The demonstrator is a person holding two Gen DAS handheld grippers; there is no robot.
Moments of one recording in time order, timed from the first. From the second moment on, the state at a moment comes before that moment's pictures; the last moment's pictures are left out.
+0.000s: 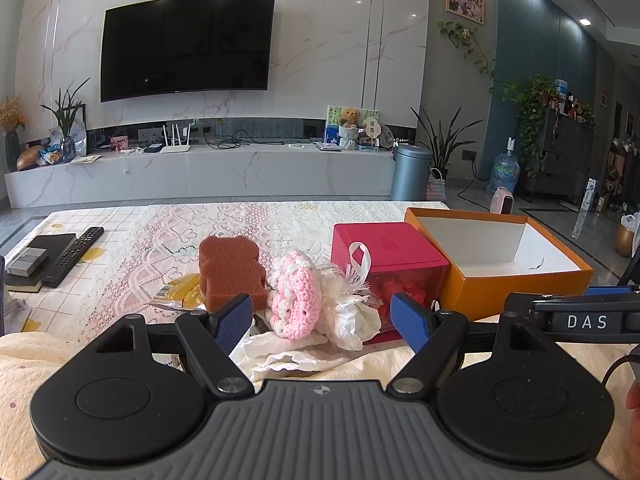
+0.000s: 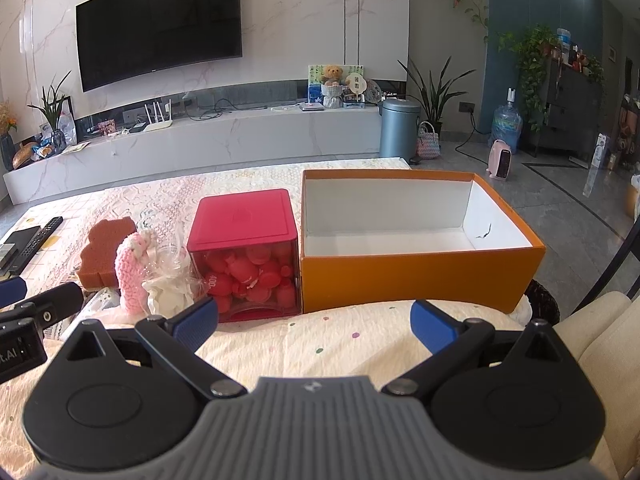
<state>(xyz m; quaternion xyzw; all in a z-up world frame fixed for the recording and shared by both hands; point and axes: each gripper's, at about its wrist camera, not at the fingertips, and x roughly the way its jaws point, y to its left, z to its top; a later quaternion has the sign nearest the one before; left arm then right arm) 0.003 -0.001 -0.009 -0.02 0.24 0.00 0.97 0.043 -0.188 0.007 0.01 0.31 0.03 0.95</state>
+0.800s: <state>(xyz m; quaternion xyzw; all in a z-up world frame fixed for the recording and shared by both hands) 0.005 0.002 -0.014 -0.03 0.25 0.00 0.97 0.045 -0.182 0.003 -0.01 0.31 0.04 0.95</state>
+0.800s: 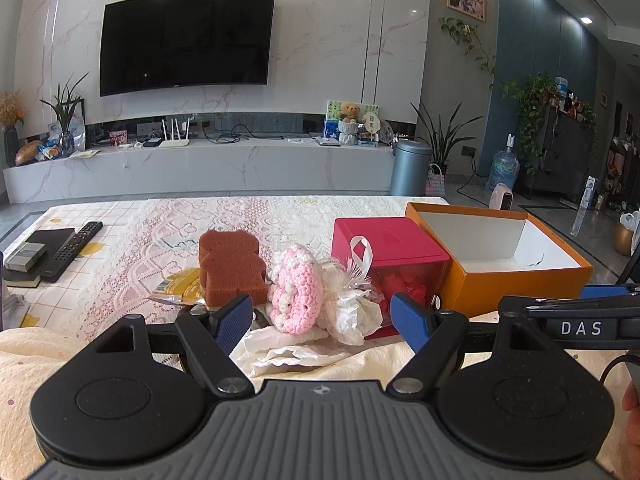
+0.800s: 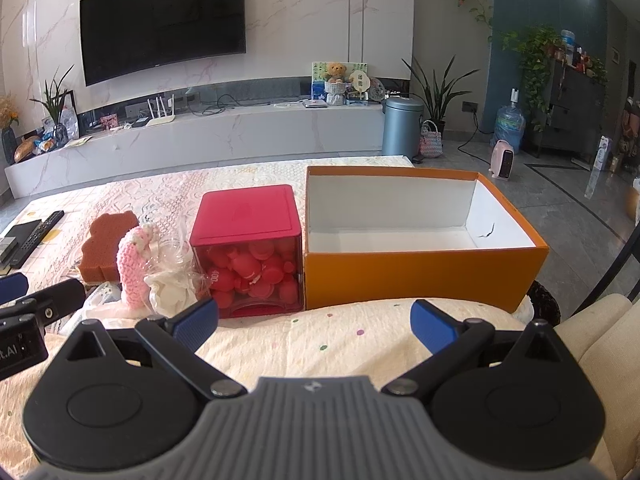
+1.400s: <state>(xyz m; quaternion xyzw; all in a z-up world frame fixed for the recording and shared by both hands) 0.014 0.063 -0.031 -0.10 0.34 -0.01 0.94 0.074 -0.116 -0.017 -0.08 0.34 0.16 0.92</state>
